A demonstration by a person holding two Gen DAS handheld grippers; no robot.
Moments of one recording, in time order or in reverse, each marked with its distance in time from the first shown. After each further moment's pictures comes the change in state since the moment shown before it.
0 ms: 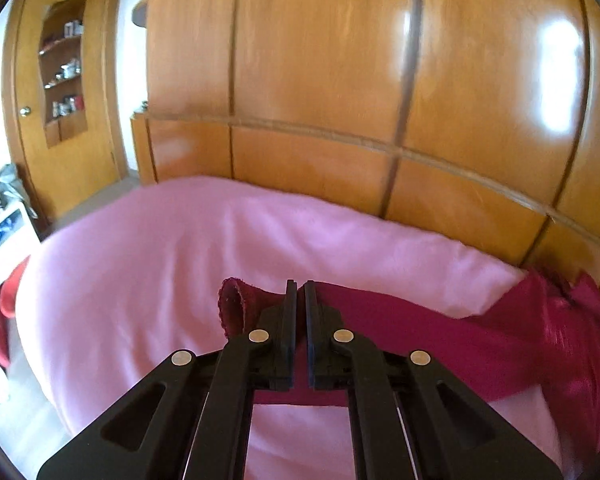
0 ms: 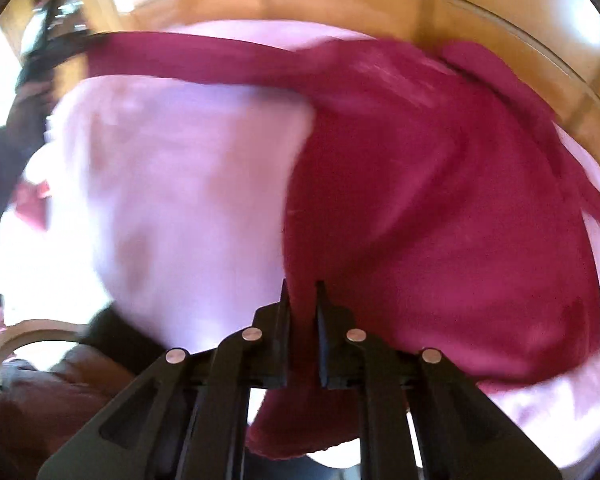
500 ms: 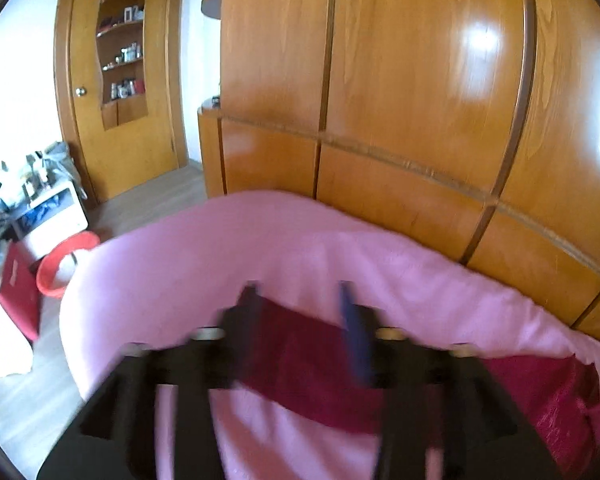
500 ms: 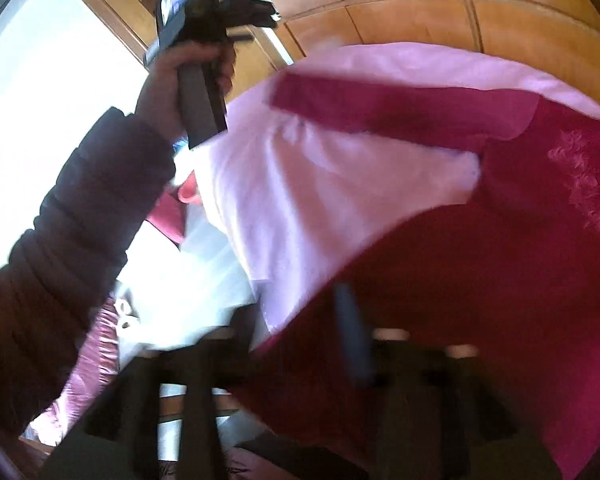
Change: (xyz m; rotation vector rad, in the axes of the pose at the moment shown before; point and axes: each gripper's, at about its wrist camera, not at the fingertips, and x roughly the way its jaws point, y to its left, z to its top) left arm 0.025 0.087 0.043 -0.112 0.020 0.191; right arm 0.067 0.161 0.094 -0.119 -0.076 0.513
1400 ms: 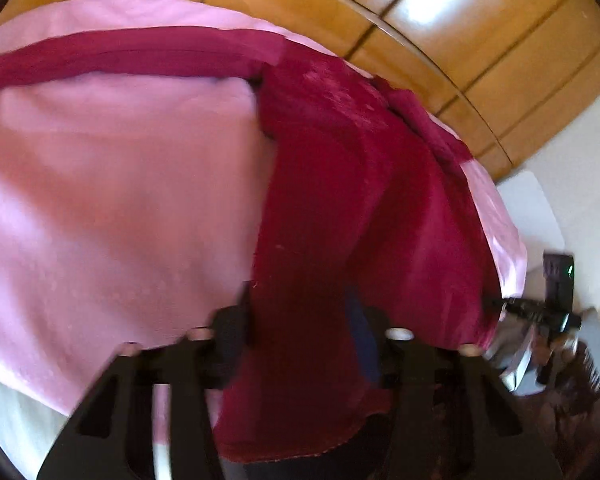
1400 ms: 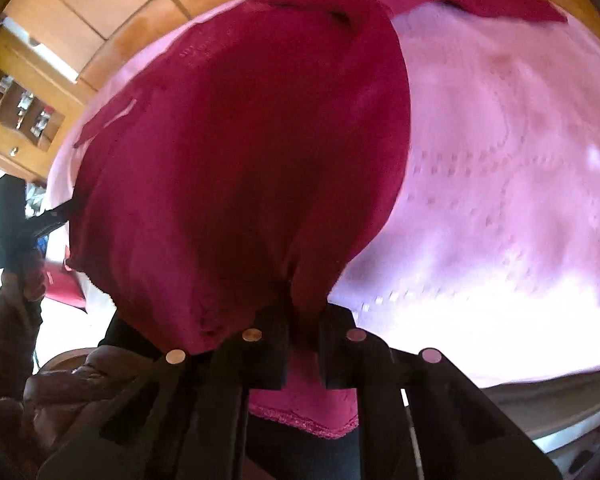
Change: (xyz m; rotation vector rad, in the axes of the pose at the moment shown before) left arm -0.094 -0.060 -0.252 0.307 0.568 -0.852; right arm -0.157 -0.190 -0.184 0.473 -0.003 -0.452
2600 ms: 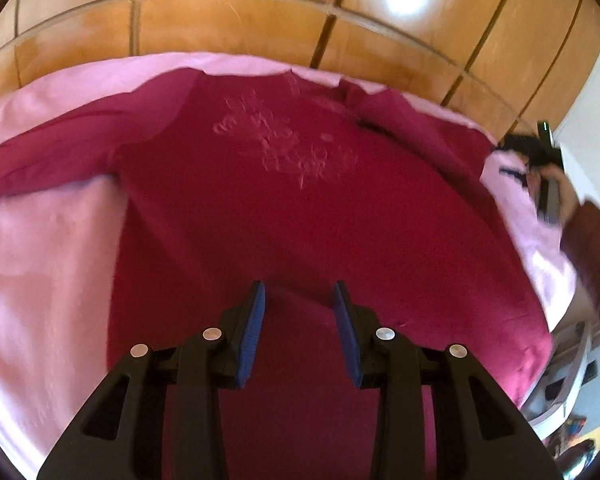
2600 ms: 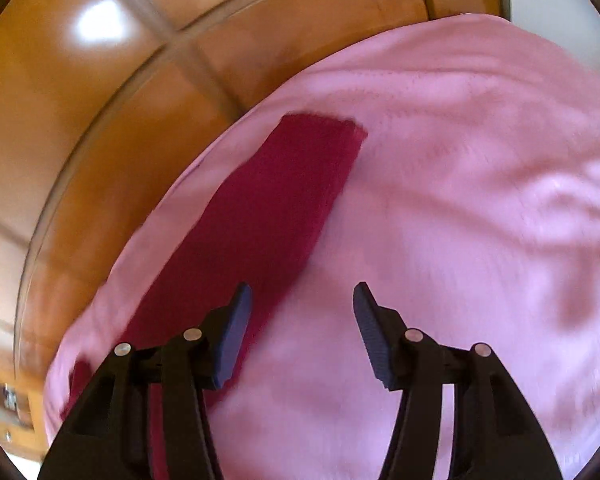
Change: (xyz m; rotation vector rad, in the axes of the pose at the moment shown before) left arm 0.087 -0.094 0.050 0.142 -0.063 0.184; right arm -0.013 -0.309 0.252 0.742 -0.435 -0.213
